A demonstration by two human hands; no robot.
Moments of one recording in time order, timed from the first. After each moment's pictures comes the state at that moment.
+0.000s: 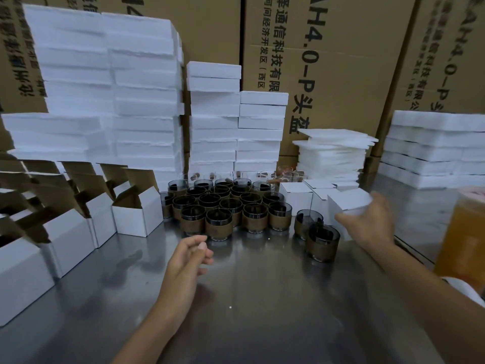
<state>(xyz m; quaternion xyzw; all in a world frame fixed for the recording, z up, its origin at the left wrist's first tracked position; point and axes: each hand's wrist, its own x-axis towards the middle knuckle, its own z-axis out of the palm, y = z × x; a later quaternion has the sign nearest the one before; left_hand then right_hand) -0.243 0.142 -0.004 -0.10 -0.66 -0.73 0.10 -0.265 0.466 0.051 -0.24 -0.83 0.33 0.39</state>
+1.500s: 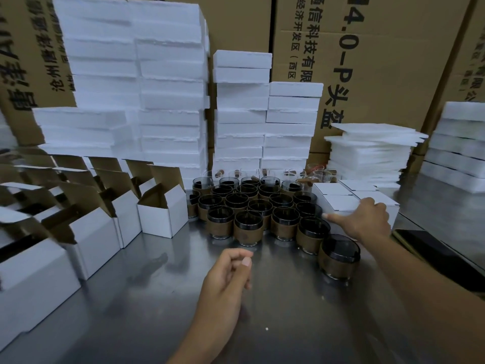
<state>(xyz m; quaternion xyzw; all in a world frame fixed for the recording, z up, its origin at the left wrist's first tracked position) -0.246 0.146 -0.014 -0.16 -0.69 -0.69 0.11 -0.341 0.415 0.044 -0.31 -0.90 0.24 0.20</state>
